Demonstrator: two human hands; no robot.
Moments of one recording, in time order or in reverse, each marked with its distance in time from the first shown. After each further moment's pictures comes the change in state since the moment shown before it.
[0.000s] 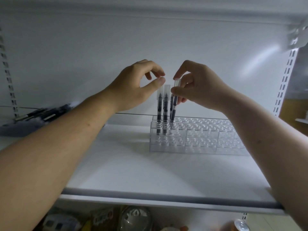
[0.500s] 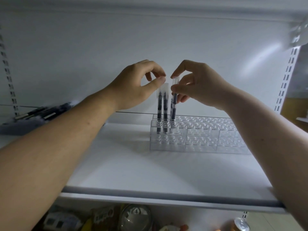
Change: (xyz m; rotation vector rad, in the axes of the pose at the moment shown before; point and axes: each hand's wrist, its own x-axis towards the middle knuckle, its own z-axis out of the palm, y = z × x) left_hand -0.001 0.003 0.000 -0.022 -0.031 -0.007; right_hand 0.000 -0.002 -0.001 0.042 -0.057 0.060
